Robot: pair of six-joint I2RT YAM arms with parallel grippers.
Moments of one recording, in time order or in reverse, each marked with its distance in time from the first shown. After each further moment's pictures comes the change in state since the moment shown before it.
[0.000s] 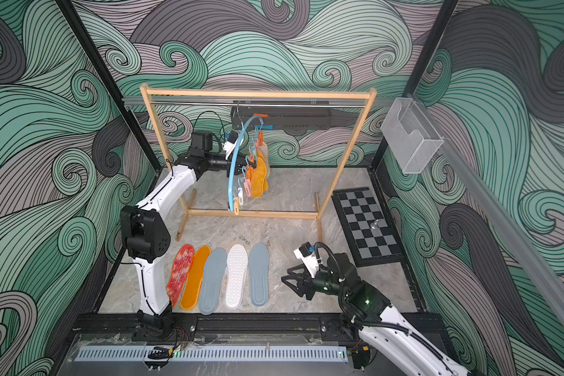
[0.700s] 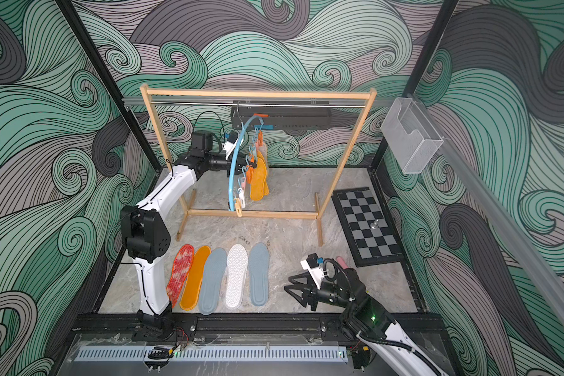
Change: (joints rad) left arm 0.000 0.000 -0.005 0.014 0.000 -0.003; right arm 0.017 -0.312 -0.174 0.016 -0.032 0.068
